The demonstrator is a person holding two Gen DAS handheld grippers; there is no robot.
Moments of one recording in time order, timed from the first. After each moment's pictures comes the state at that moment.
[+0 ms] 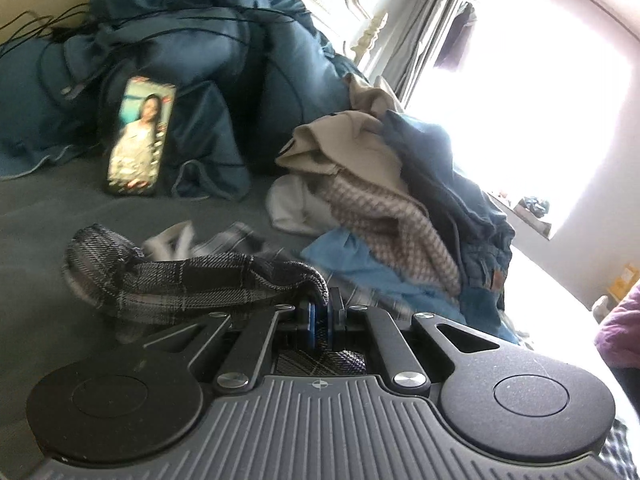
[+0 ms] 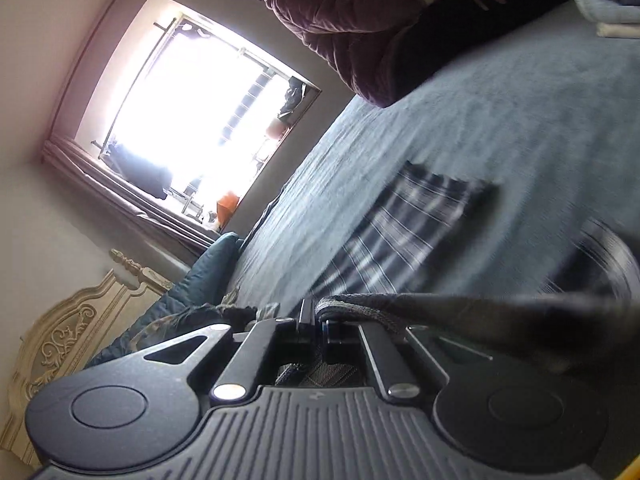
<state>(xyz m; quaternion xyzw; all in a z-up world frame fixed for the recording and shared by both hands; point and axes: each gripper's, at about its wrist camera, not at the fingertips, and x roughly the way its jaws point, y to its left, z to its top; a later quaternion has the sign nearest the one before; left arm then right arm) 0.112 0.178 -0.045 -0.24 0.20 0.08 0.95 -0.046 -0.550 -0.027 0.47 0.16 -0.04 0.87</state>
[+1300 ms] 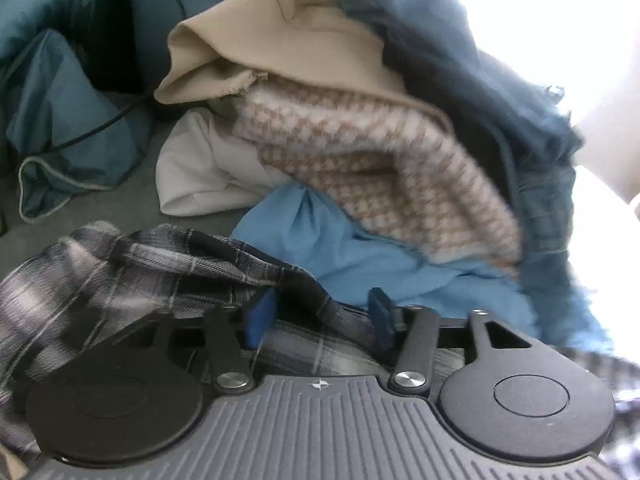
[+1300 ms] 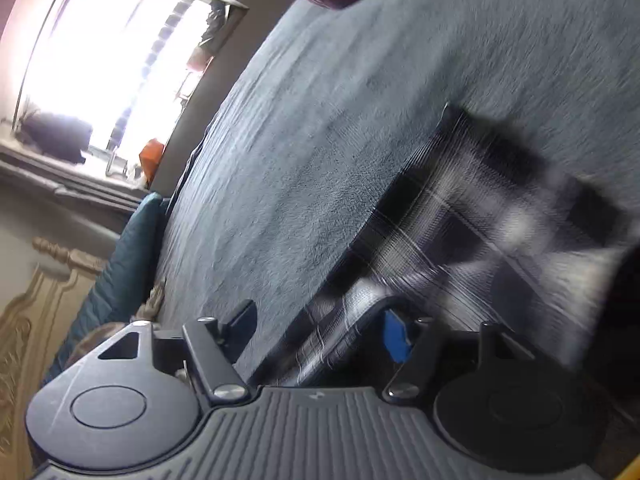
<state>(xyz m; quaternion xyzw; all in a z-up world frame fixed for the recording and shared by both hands) 0.303 0.146 -0.089 -0.17 0.35 0.04 0.92 0.220 -0.591 -0.095 0.49 0.32 -0.06 0.81</state>
